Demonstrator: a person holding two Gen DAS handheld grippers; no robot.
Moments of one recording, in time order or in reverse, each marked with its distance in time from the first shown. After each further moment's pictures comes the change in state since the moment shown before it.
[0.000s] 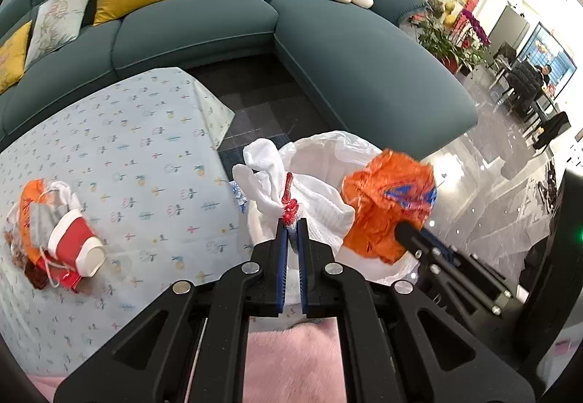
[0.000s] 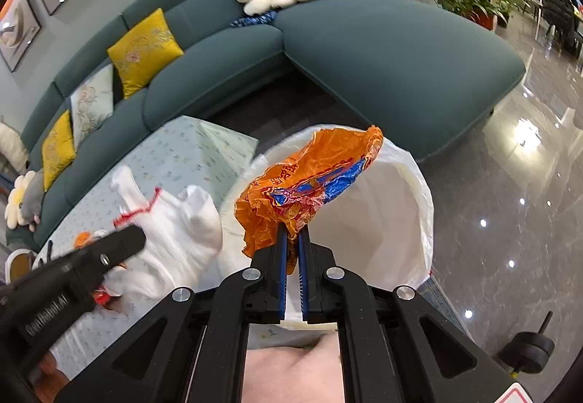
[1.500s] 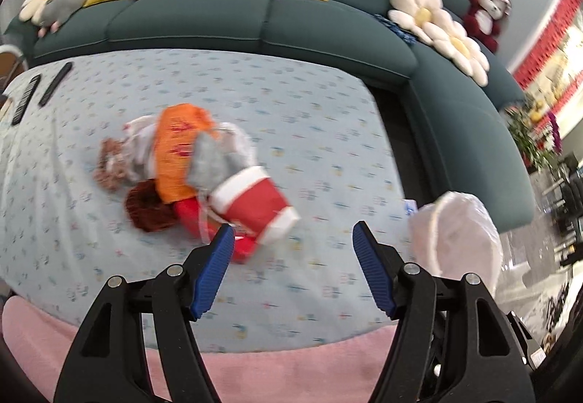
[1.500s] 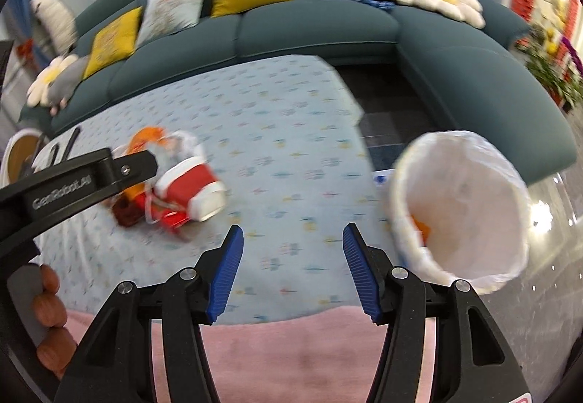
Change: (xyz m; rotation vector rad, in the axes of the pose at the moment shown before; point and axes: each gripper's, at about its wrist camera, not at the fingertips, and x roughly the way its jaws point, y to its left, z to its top) left arm -0.083 0.223 -0.068 -0.428 -0.092 0.211; right arm -0.009 0.213 -0.092 -0.413 0.095 0.072
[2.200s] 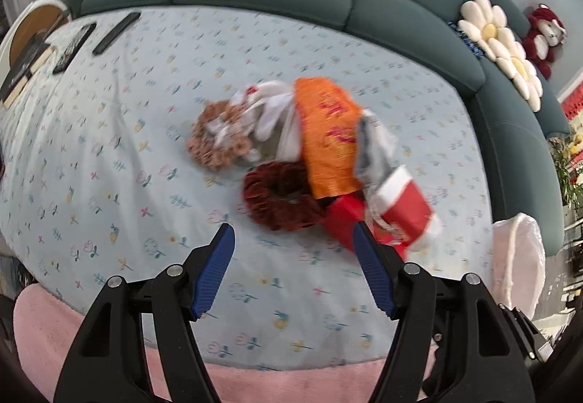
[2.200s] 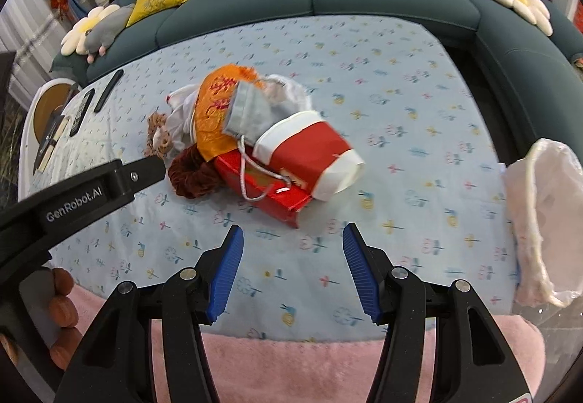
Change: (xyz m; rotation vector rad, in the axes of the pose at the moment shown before) left arm 0.027 0.138 -0.005 -0.153 0.074 0.130; right arm 0.070 0.115 -0.006 -0.120 0.147 0.134
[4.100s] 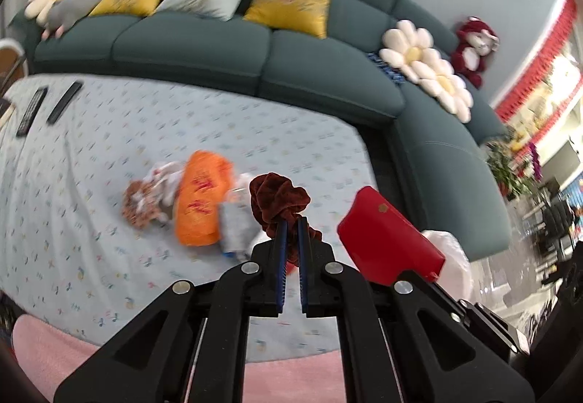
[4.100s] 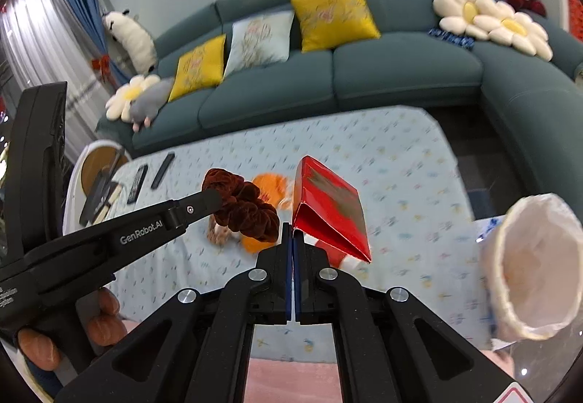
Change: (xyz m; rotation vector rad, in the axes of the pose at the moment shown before) left arm -0.110 -0.102 0.020 0.131 -0.171 -0.250; right arm -0.146 -0.045 0.027 0.048 -0.317 0.156
